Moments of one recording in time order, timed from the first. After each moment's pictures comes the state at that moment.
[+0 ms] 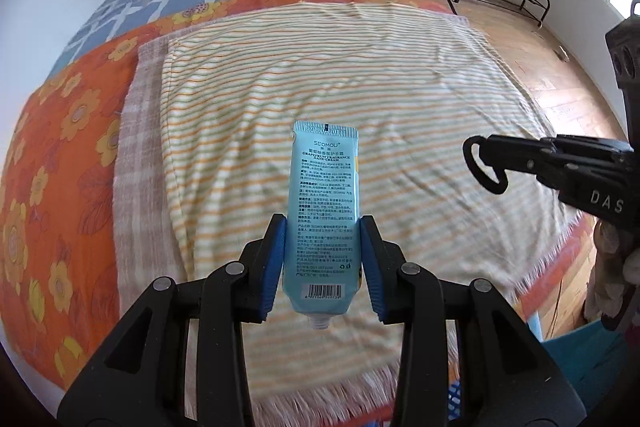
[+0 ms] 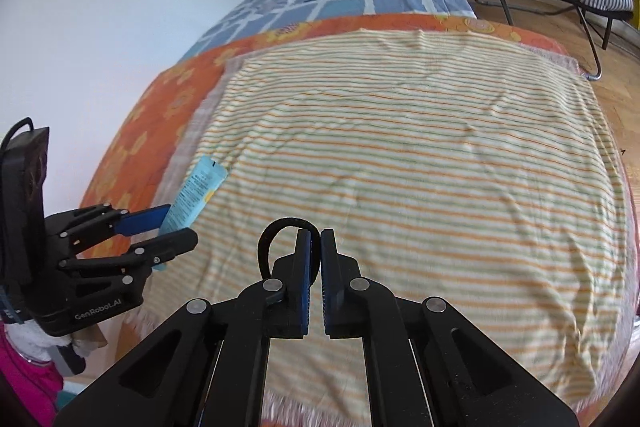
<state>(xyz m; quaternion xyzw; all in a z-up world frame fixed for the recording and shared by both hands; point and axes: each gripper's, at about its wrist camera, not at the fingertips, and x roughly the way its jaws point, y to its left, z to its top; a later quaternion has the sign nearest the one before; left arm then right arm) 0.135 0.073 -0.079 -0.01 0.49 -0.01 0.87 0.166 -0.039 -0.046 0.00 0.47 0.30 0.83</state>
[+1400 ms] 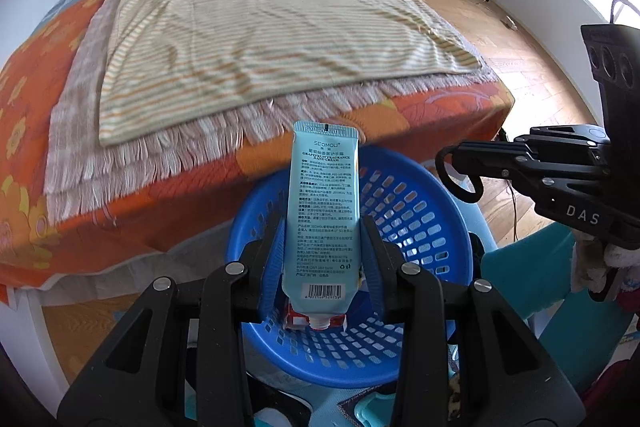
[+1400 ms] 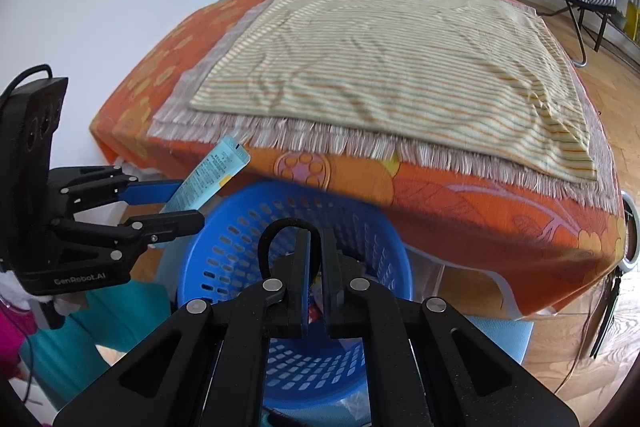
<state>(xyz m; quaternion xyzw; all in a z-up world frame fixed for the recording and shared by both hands) -0.072 -0.027 -0.128 -0.03 0.50 -0.09 0.86 -0.043 -0.116 -0.091 -0.06 0.48 0.31 0.82</state>
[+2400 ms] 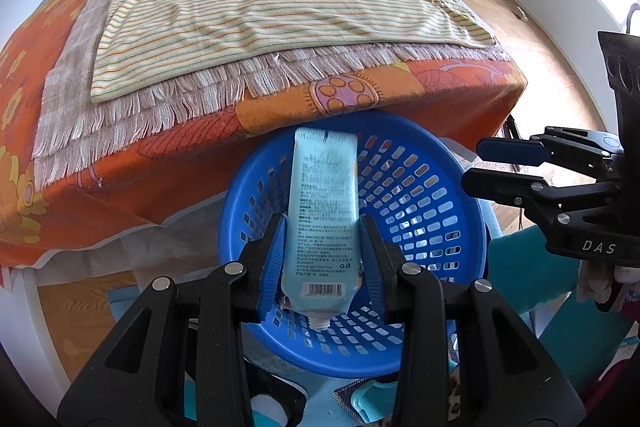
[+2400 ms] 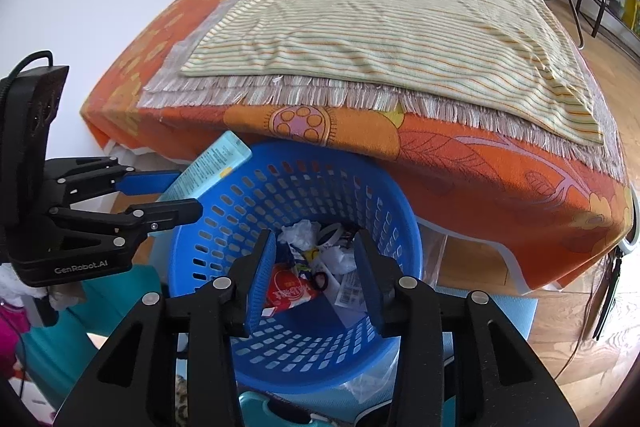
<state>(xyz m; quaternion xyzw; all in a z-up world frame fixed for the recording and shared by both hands) -0.076 -0.027 -0.154 -0.03 0.53 -0.08 0.84 -0.054 -0.116 -0.114 -0.07 0.51 0.30 0.80</state>
